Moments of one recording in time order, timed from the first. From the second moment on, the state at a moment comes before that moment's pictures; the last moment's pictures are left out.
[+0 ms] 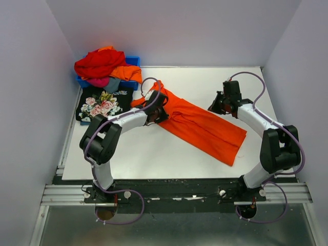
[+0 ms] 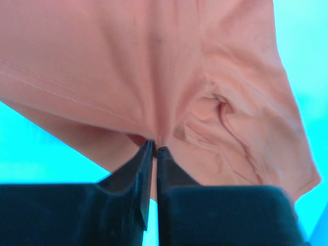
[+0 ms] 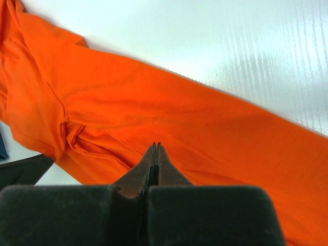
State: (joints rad) left arm -0.58 1.83 1.17 -0.19 -0.06 -0.98; right arm 0.20 1.61 1.09 -0.29 -0.09 0.56
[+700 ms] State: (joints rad) left arm -0.56 1.78 1.33 -0.33 -0.21 -0.88; right arm 0.20 1.61 1.09 -0.29 -0.09 0.56
